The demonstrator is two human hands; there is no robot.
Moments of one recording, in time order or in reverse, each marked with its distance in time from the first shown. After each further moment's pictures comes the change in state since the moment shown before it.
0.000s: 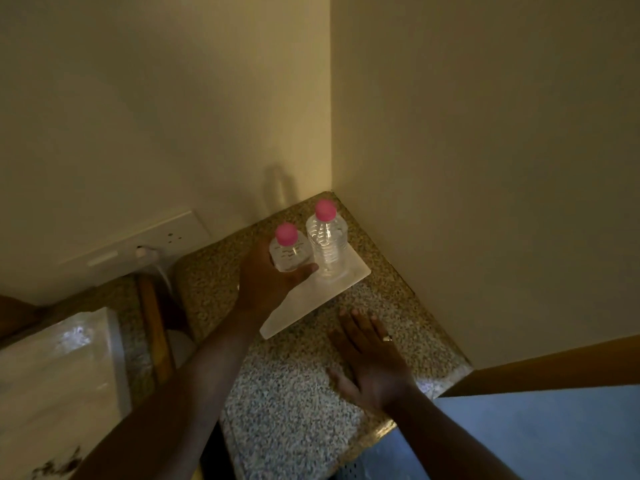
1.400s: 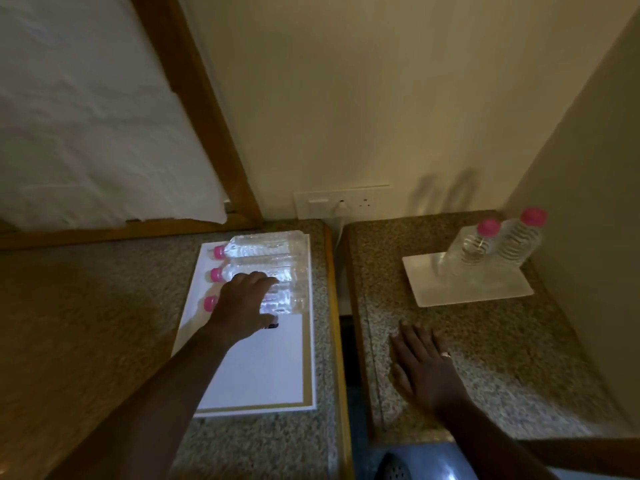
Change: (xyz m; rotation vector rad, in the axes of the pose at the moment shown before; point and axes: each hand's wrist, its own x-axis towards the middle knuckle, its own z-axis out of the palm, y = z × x) left_hand -0.177 -0.150 -0.285 0.816 -0.050 -0.024; right_hand 0.019 -0.142 0.016 -0.064 -0.181 -0.196
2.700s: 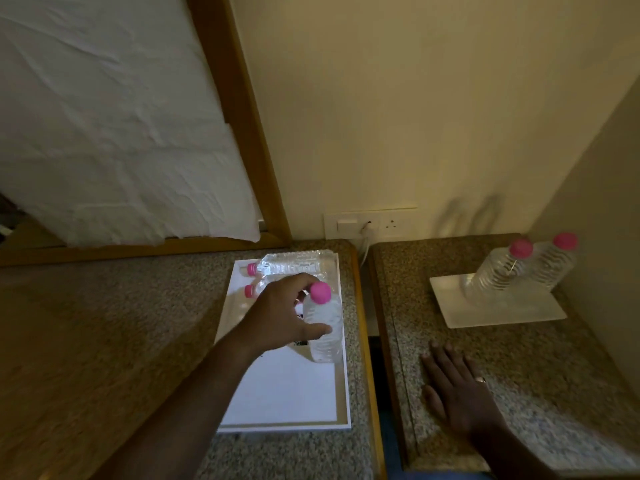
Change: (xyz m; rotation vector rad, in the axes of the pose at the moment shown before) left_hand -0.016 0.029 -0.071 -0.563 0.018 0.048; right_hand -0.003 0.000 0.003 -0.017 0.029 0.037
